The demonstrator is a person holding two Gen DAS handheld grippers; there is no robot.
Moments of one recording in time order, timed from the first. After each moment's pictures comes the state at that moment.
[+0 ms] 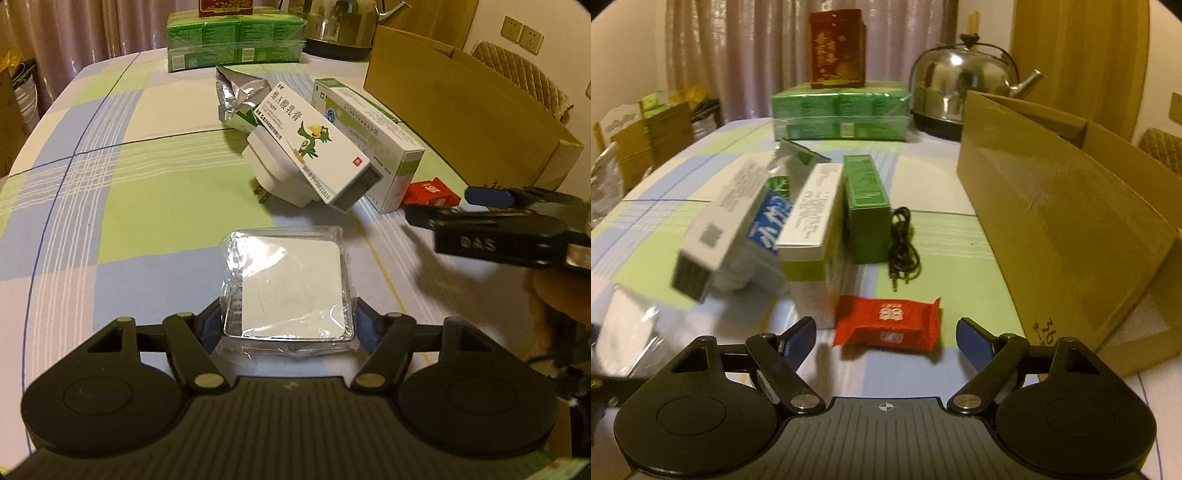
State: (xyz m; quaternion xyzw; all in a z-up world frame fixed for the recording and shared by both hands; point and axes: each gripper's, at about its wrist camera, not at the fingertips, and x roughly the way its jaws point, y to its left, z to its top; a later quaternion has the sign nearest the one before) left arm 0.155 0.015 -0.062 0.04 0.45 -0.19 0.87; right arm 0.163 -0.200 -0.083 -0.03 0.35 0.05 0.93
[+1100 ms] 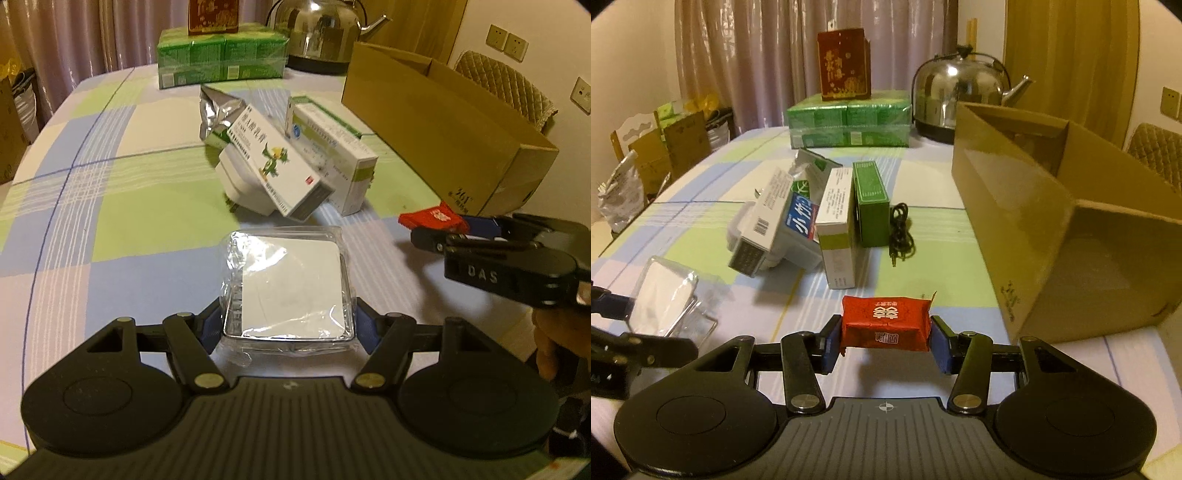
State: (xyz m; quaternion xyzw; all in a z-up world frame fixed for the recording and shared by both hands) left arm 0.121 -0.004 -0.036 0.04 0.43 -0.19 0.88; right arm 0.094 -0.212 -0.048 -0.02 0.35 0.07 0.94
